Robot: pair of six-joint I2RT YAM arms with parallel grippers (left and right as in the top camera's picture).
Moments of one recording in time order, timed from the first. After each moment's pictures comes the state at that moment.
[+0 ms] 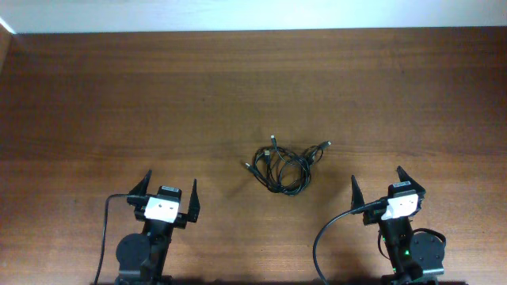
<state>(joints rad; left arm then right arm) -0.03 0.01 0.06 -0.16 0.10 0.23 0.09 0.01 0.01 -0.07 -0.08 -0.10</state>
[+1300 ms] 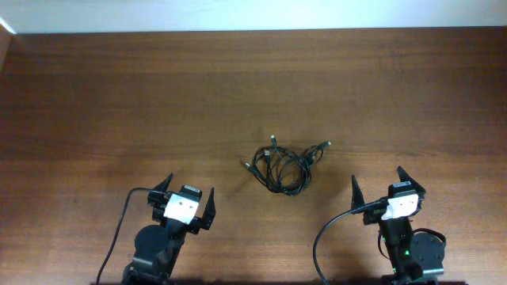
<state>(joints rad) -0.27 0.15 0.05 -0.16 -0.04 0.22 0.09 0.01 0.01 -0.07 -0.08 -0.10</state>
